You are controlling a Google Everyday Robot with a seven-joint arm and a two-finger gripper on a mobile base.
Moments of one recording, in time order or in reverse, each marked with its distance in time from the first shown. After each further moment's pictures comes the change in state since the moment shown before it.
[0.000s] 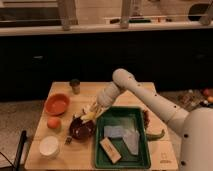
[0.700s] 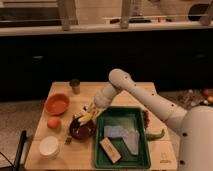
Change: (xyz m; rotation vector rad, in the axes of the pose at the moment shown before) arm -0.015 -0.002 0.010 -0.040 0.012 -0.041
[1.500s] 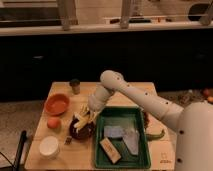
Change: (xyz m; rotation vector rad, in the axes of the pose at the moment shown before) arm -0.023 -0.001 0.023 -0.078 0.039 -0.077
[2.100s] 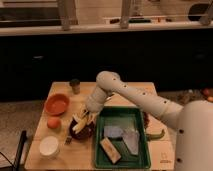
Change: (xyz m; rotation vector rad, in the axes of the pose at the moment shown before) arm -0.009 0.002 0.005 -0.039 0.018 -0.057
